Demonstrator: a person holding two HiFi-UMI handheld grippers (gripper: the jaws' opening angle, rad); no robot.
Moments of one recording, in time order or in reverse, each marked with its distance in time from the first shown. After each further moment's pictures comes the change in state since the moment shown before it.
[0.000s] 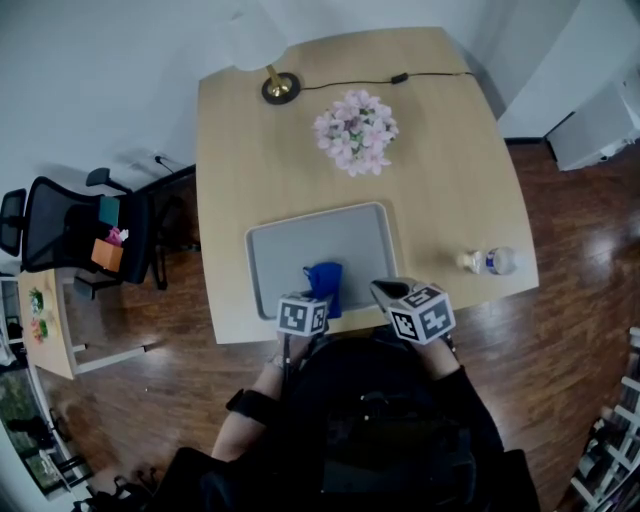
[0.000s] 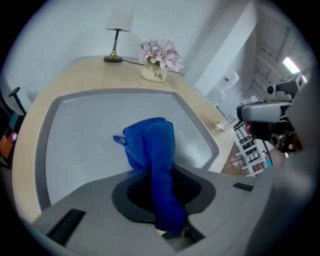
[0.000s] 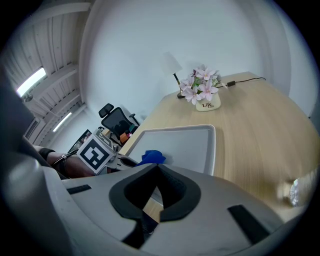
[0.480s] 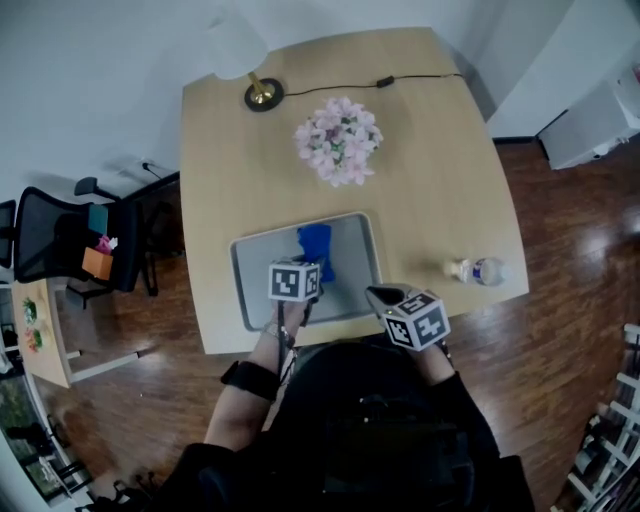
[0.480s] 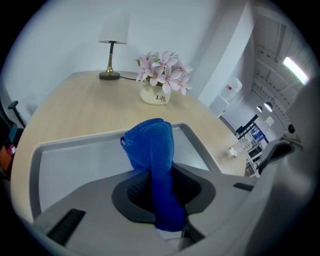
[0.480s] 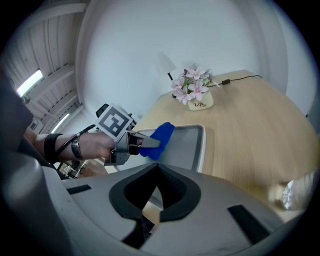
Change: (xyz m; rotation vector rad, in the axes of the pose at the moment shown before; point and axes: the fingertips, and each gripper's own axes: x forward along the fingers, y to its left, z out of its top) left arm 0.027 0.013 0.121 0.017 -0.115 0.046; right arm -0.009 -0.027 0.002 0.023 0.017 -0.010
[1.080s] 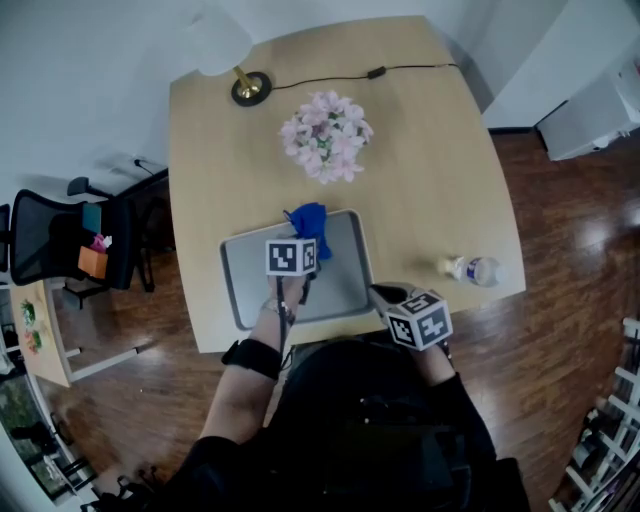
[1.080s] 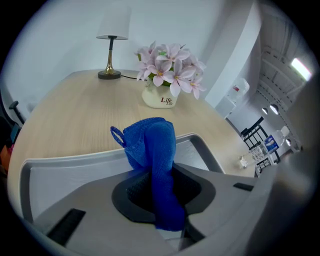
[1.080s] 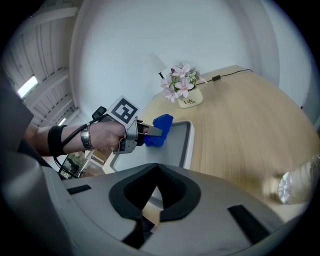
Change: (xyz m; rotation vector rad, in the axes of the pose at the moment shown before) left arm 0.037 0.008 0.039 -0.024 0.008 0.047; right arm -0.010 -0.029 -0.010 0.061 0.003 -0.011
